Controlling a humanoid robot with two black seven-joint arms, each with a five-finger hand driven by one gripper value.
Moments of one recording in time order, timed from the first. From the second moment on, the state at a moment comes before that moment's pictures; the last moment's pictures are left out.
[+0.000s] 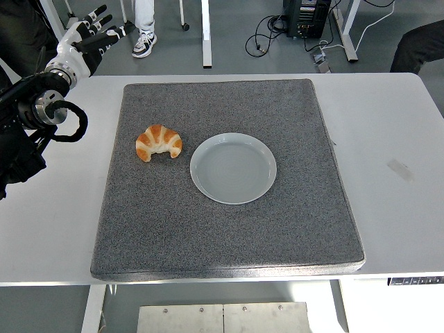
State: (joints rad) left arm -1.14 0.21 -0.48 -0.36 0.01 -0.09 -0.18; right arm -0.11 0.00 0.03 0.12 -0.04 0.01 0.35
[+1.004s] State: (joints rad) left arm -1.15 0.21 -0.48 -0.37 0.01 -0.10 -0.18; right arm -0.11 0.00 0.03 0.12 -0.04 0.01 0.35
